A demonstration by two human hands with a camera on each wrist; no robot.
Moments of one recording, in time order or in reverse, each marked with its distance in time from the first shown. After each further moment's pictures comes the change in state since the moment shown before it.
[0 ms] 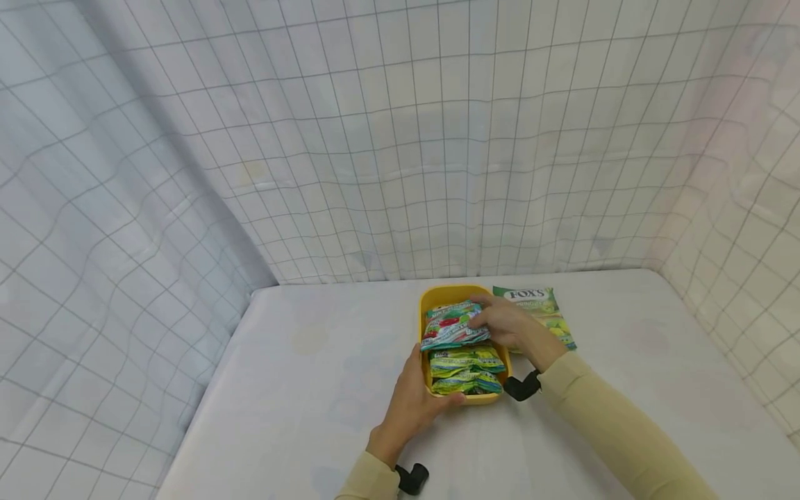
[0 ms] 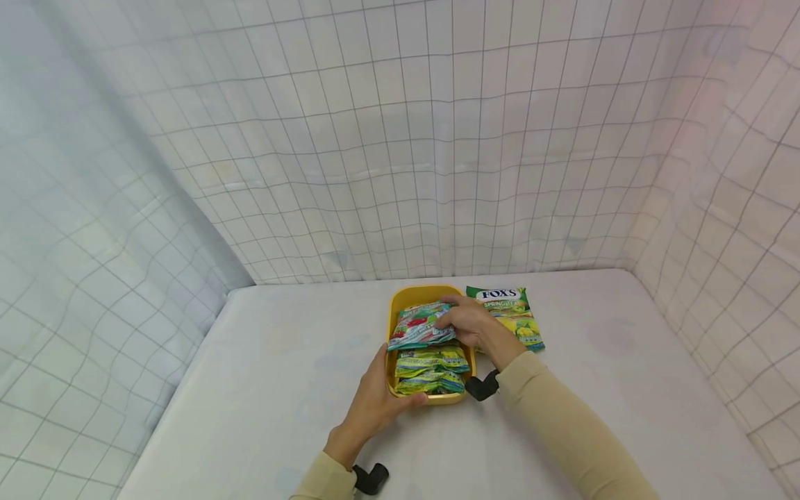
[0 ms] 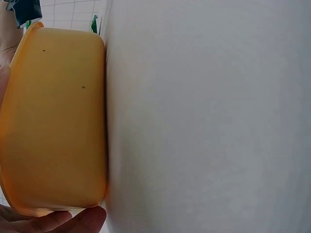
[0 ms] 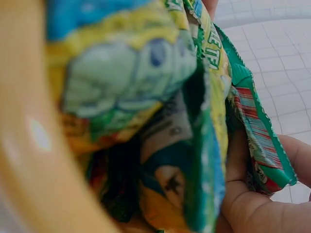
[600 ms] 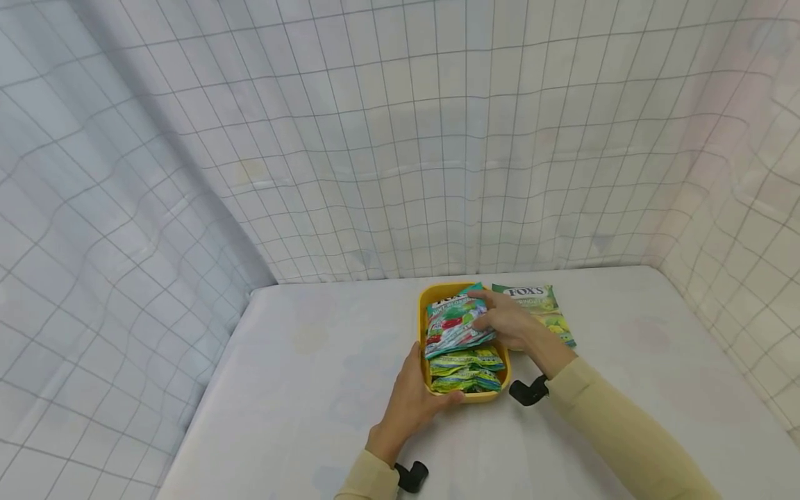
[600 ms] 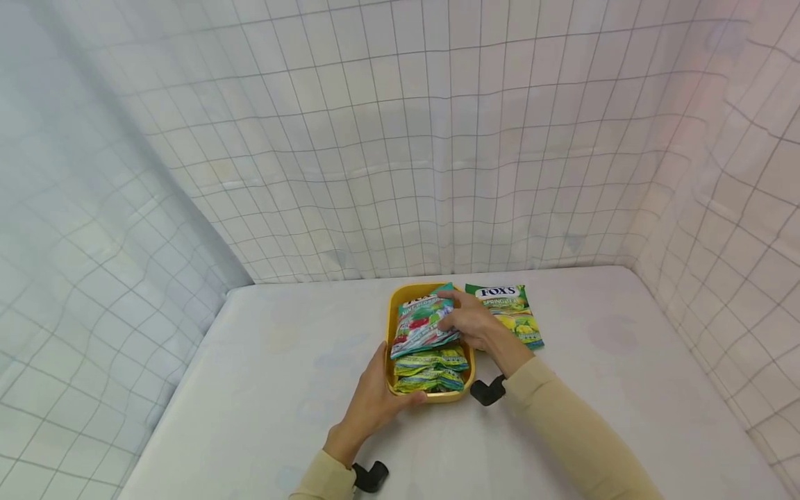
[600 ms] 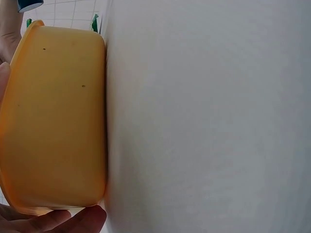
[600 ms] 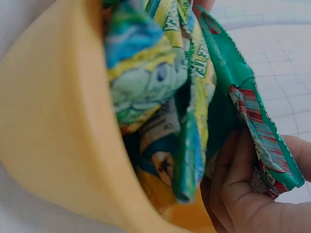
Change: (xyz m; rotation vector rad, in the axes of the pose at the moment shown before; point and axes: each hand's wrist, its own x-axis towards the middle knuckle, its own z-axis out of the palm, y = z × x) left_hand -0.001 0.002 0.001 0.014 -0.010 -0.070; right_hand -0.013 0.002 -0.005 -0.034 -0.028 -0.086
